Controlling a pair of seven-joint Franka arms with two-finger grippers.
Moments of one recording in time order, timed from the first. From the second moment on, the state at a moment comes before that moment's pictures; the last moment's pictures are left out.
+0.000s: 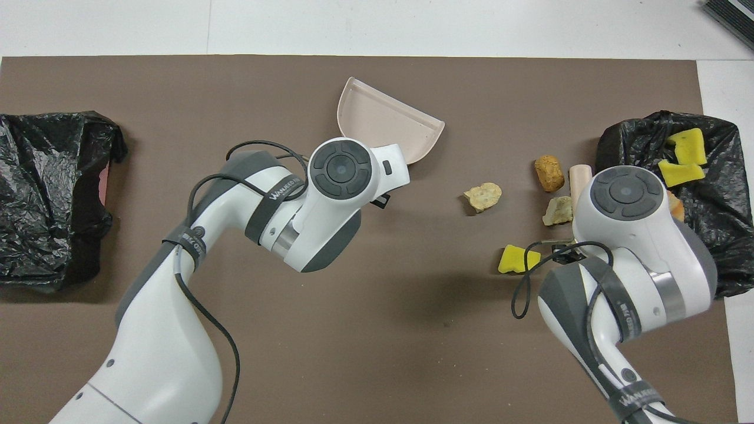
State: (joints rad) left arm -0.44 0.40 -0.12 -1.60 0.16 2.11 0.30; right arm 0.17 0.05 -0.07 -2.12 -0.39 1.91 0.23
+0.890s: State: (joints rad) left arm -0.20 0.24 -0.13 -1.88 0.01 2.13 1.24; right arm 0.28 0.19 -0.05 -2.05 -0.25 2.04 0.17
